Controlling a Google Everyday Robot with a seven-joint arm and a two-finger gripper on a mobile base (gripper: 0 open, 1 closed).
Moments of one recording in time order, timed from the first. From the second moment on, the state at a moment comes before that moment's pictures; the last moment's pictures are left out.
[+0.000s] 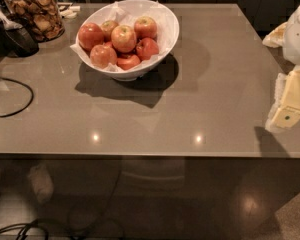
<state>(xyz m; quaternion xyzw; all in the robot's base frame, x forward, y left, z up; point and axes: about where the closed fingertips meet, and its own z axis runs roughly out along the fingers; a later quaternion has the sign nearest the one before) 0.438 -0.217 0.976 -0.60 0.78 -0.03 0.16</state>
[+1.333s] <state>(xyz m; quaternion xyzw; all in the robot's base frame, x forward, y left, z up) 0.488 -0.183 0.973 -0.62 0.77 -0.03 0.14</state>
